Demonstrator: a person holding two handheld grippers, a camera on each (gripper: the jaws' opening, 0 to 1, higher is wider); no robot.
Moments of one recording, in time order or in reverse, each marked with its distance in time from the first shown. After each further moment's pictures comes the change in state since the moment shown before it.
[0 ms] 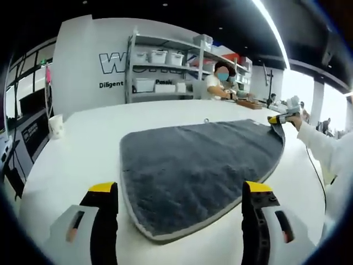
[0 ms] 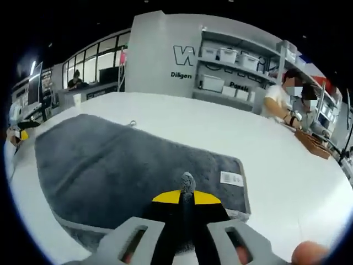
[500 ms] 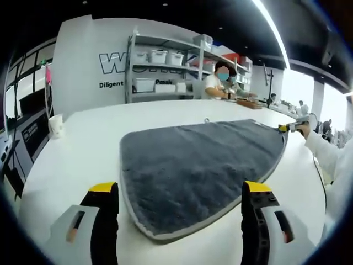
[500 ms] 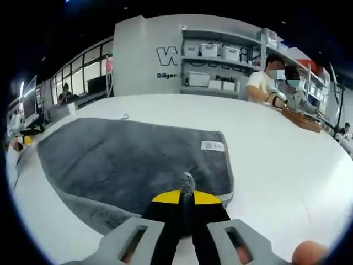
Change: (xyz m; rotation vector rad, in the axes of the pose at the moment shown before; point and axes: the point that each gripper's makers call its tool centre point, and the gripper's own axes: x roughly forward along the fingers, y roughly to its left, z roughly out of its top) left arm 0.003 0.001 0.000 -0.001 0.002 0.000; right arm -0.034 -0.013 -0.056 0.127 0.014 -0.032
